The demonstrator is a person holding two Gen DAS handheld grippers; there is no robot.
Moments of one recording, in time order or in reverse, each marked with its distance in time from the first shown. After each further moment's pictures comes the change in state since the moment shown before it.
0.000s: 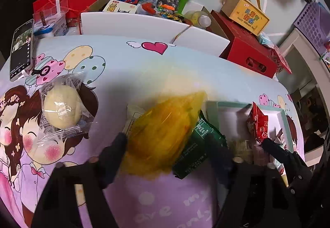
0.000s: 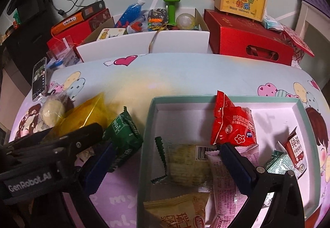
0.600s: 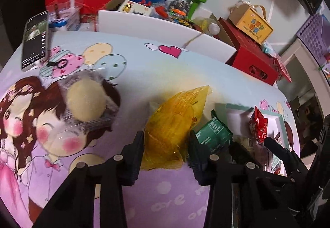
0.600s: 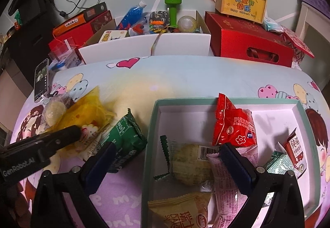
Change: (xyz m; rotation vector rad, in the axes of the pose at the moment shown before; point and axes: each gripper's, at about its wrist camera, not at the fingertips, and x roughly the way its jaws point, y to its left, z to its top) left arm -0.025 0.033 -0.004 -0.066 -0.017 -0.007; right arm -0.006 0.004 0.001 -0.007 -0.021 0.005
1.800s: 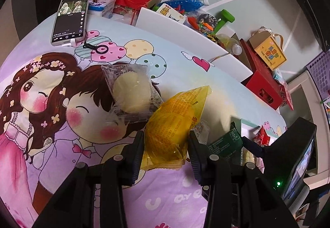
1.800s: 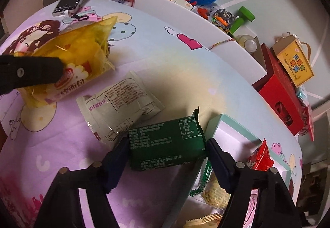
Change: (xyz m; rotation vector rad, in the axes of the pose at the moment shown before) left arm -0.022 0.056 -0.005 -0.183 -0.022 -0.007; right arm 0.040 0.096 -0.009 -0.562 0.136 -0.118
